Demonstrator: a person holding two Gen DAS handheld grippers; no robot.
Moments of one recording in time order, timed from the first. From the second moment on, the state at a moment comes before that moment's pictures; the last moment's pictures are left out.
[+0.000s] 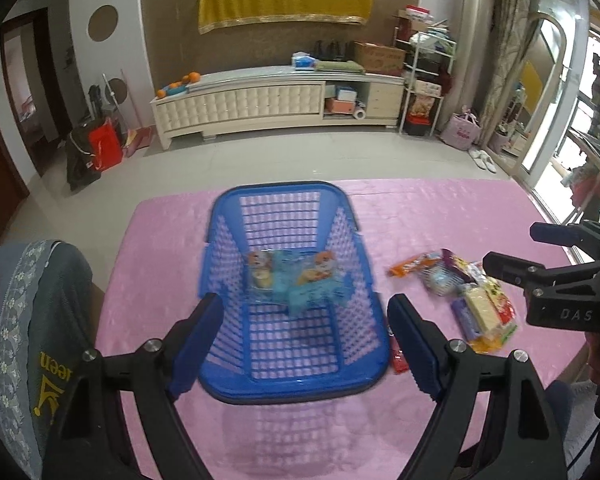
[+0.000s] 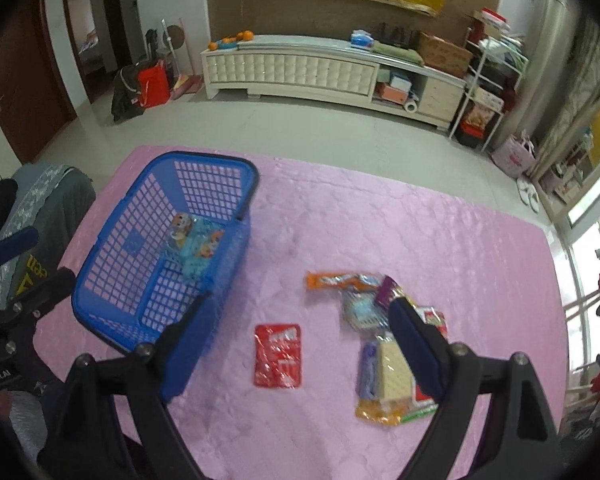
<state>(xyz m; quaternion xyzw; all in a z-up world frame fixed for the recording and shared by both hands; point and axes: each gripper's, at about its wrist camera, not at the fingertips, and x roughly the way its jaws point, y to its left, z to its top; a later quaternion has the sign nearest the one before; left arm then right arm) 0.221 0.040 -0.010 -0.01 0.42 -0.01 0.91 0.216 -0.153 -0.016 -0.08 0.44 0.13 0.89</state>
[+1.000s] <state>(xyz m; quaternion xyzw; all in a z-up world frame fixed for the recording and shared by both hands) 0.239 -0.127 -0.086 0.02 0.52 -0.06 0.85 0.188 -0.322 -0.104 0.00 0.51 0.06 0.86</state>
